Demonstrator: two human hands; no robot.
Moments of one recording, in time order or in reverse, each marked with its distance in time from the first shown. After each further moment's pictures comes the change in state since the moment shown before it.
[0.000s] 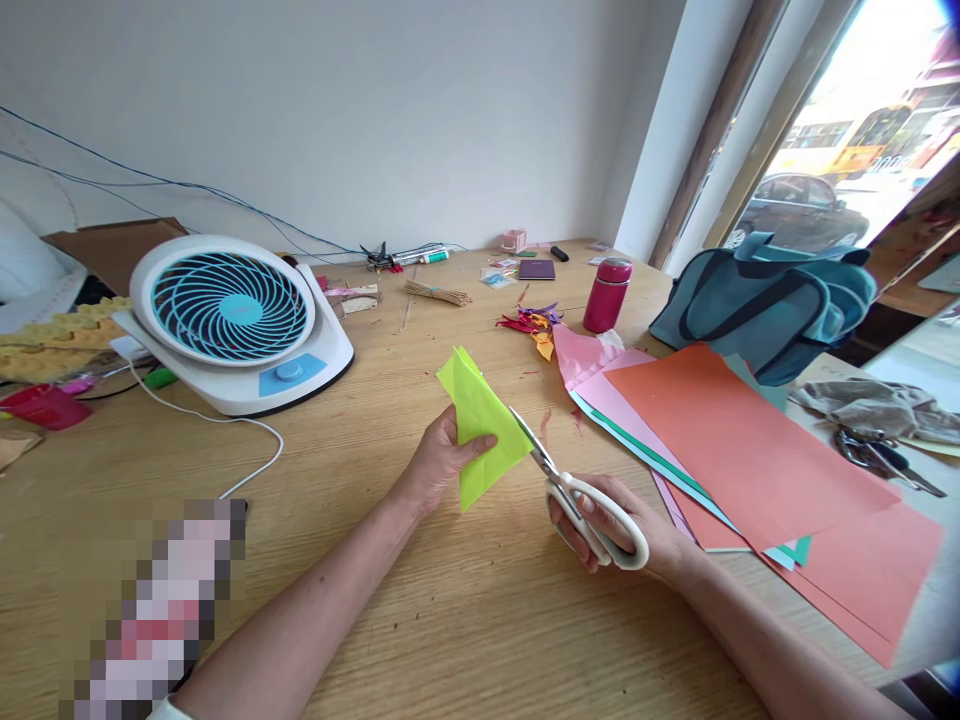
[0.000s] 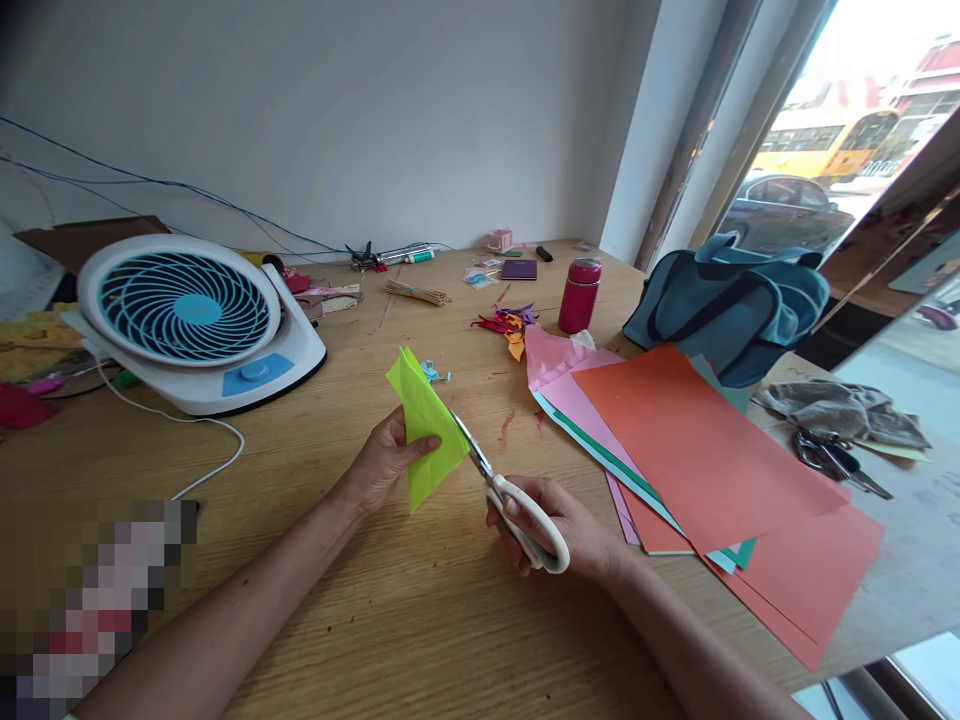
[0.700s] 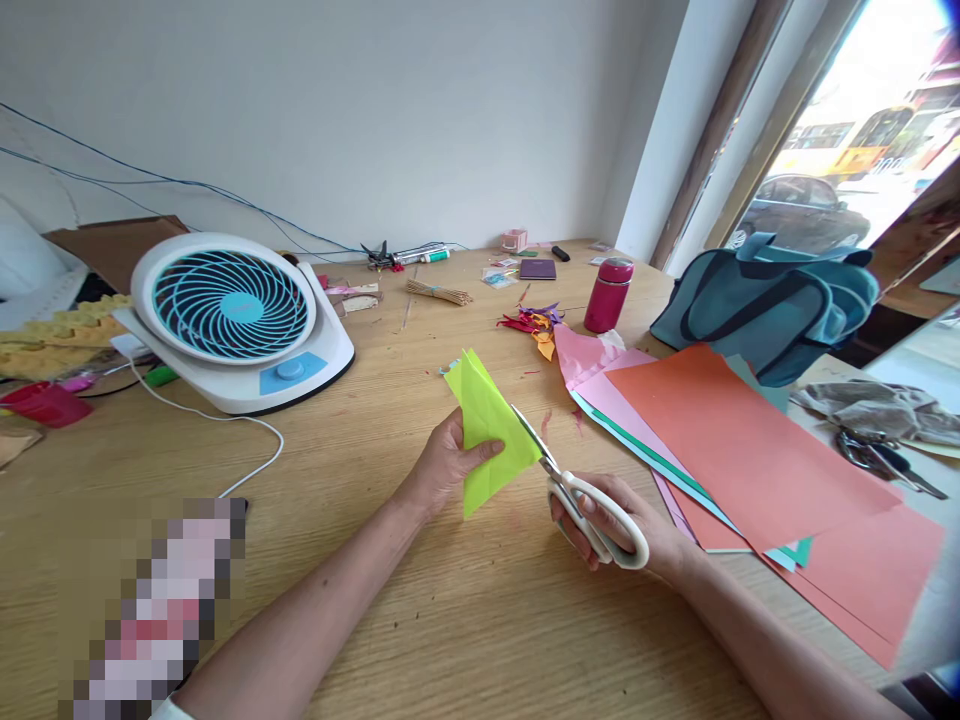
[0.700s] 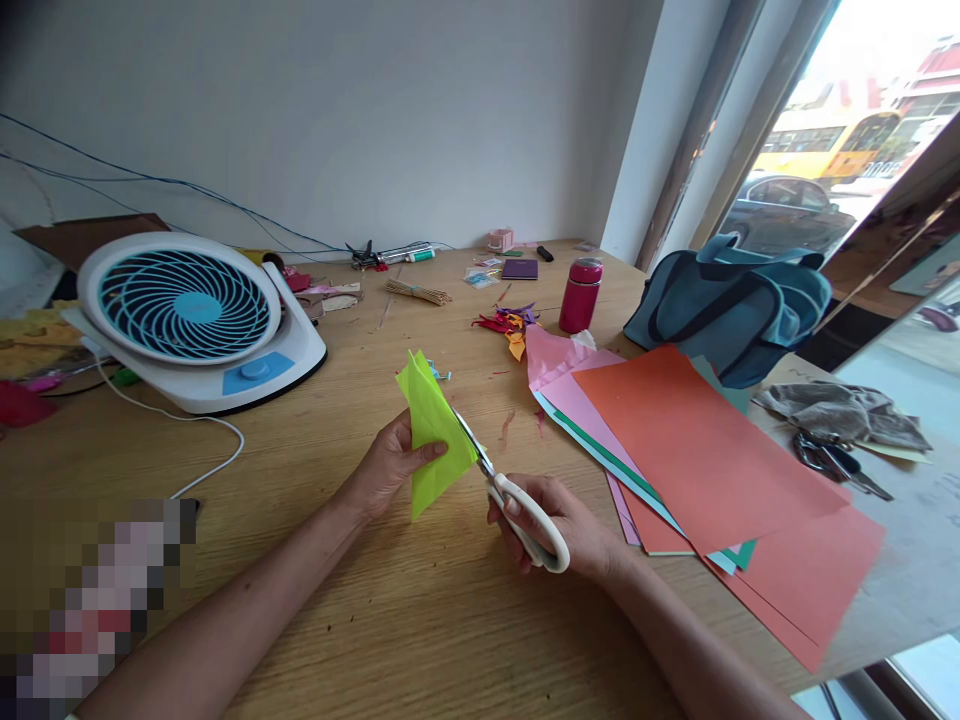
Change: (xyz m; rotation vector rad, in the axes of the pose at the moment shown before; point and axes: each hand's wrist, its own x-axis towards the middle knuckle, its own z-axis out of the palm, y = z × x) left_hand -0.006 0.004 0.011 0.018 0.012 -0.032; right_hand 0.001 0.003 -0.001 -0.017 0.027 -0.008
